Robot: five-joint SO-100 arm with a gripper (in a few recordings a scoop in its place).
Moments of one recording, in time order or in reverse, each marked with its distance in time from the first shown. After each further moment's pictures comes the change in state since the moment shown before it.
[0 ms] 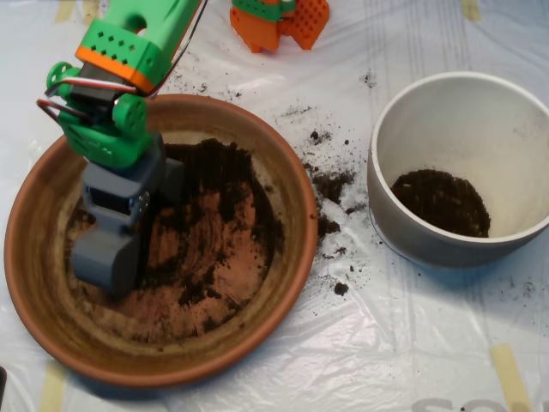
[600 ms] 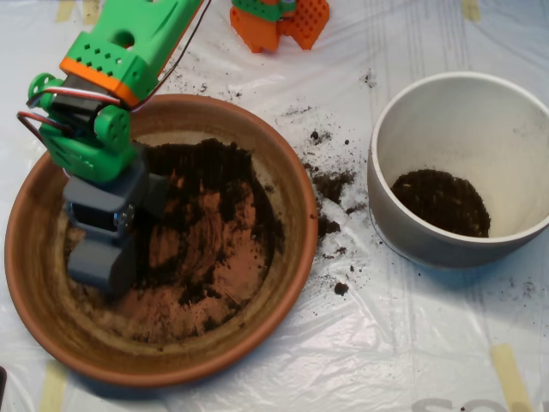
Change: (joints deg) arm 0.3 -7.0 -12.7 3.3 -3.8
